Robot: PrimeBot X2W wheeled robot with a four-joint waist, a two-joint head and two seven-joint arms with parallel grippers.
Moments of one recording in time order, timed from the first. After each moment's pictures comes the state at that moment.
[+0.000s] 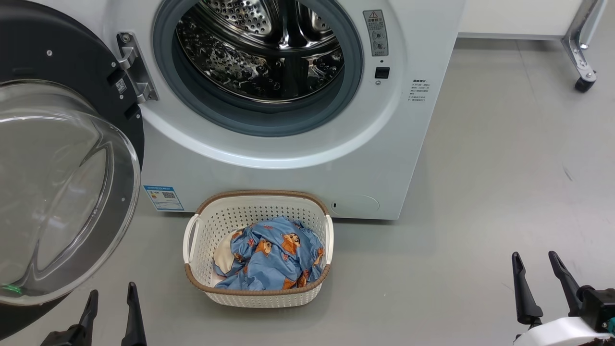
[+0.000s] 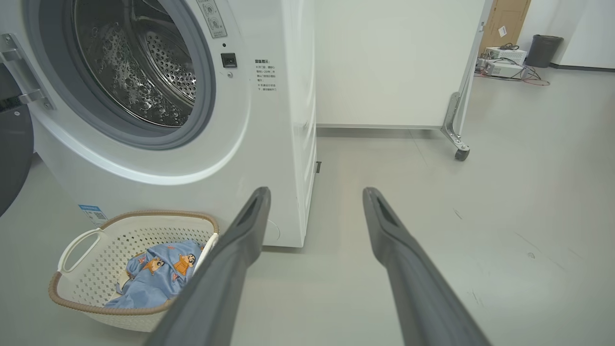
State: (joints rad) left arm 0.16 0.05 0.04 0.18 -0.33 -0.10 -0.25; right arm 0.14 -0.16 0.03 0.18 0.25 0.12 -0.26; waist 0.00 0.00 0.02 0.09
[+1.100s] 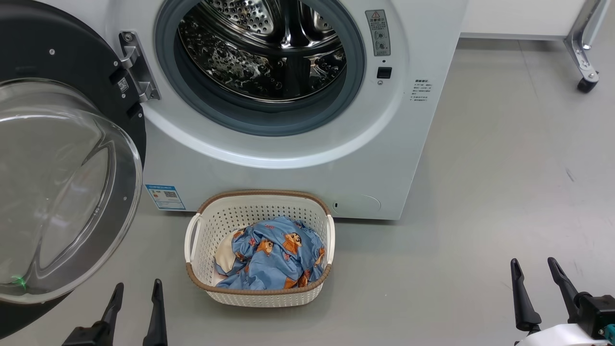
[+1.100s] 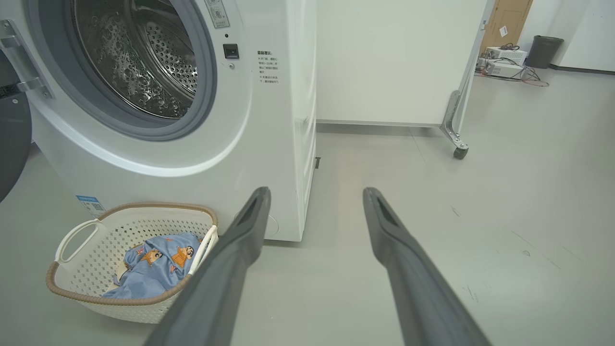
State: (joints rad) left arm 0.18 0.05 -0.03 0.15 -0.30 -0.12 -0.25; right arm 0.17 -0.15 0.01 0.17 0.21 0.12 -0.26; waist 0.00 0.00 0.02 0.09
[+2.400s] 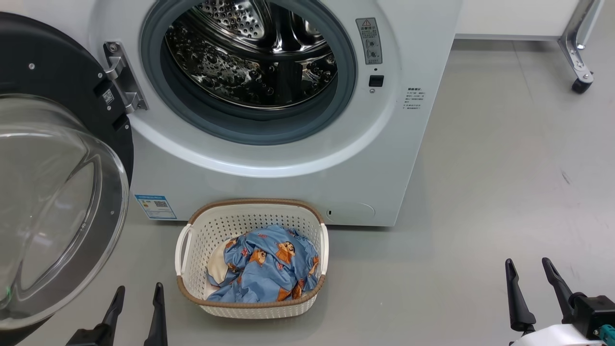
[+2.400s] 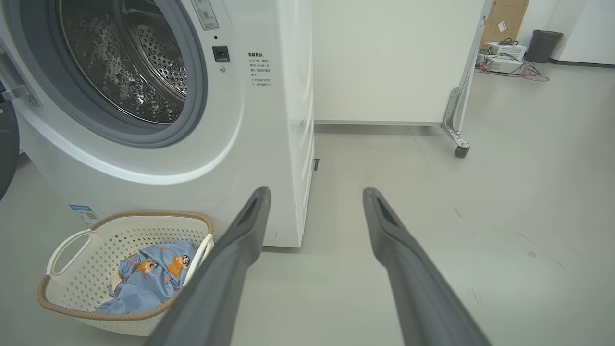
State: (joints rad) left arm 0.19 0.05 -0.03 0.16 -0.28 -0.12 -0.25; right arm 0.17 -0.13 0.02 0.16 0.21 0.12 -0.26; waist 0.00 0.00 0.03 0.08
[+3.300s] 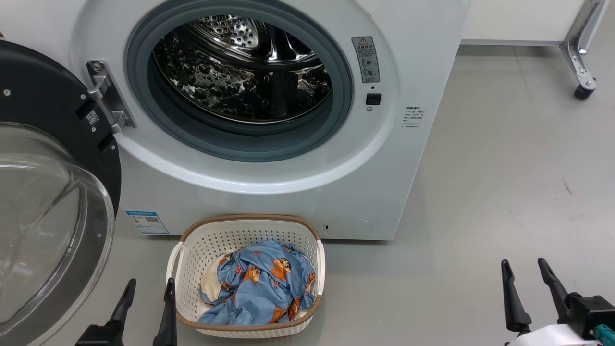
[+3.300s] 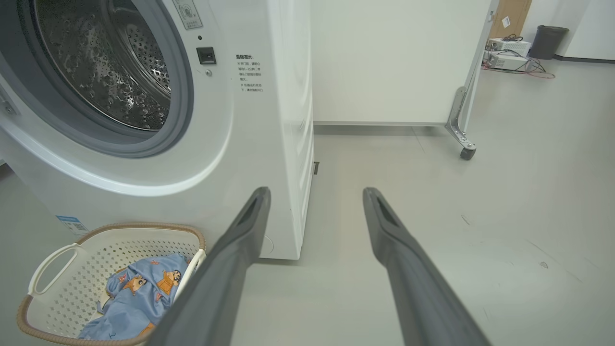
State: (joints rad) left arm 0.19 0.05 -0.06 0.12 -0.25 -0.12 -0.25; right arm 0.17 -0.13 0.02 0.16 0.21 0.12 -0.26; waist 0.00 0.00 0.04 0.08
